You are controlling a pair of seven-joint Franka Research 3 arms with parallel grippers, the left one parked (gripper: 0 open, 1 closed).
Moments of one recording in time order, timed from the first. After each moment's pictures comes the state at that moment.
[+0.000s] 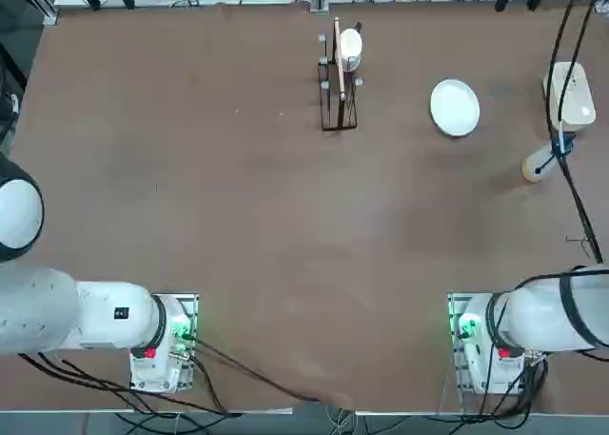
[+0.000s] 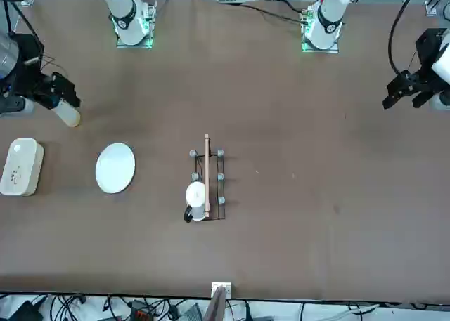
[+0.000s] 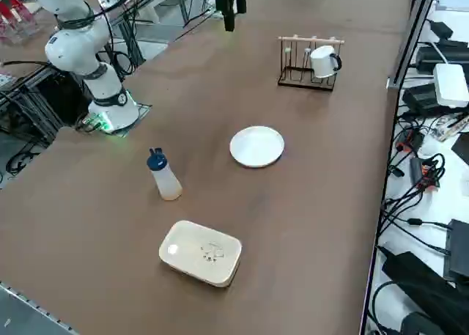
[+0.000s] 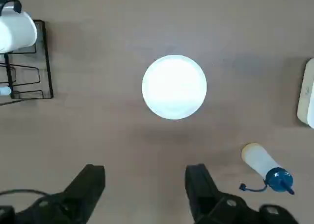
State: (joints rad) arm 0.12 0.03 -0.07 -1.58 0.05 1.57 0.02
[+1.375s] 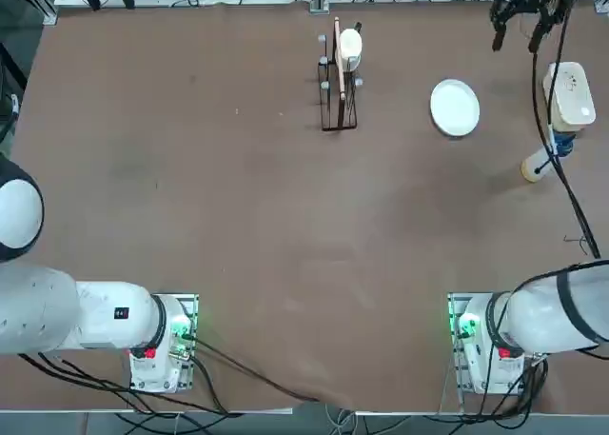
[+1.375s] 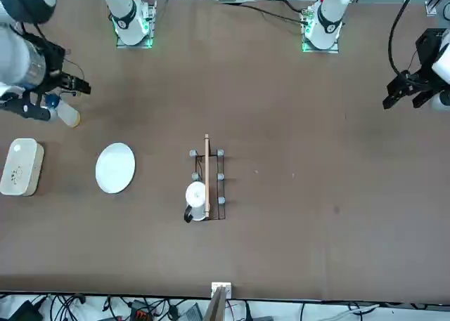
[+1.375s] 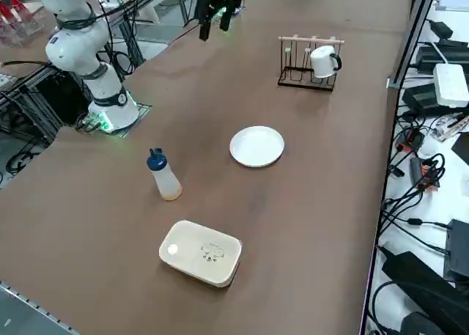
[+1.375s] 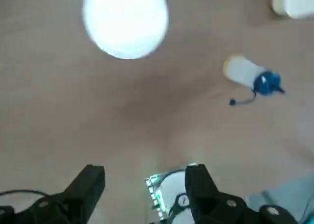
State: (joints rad) arm 0.16 0.11 -0.06 -1.58 -0.07 1.31 0.46
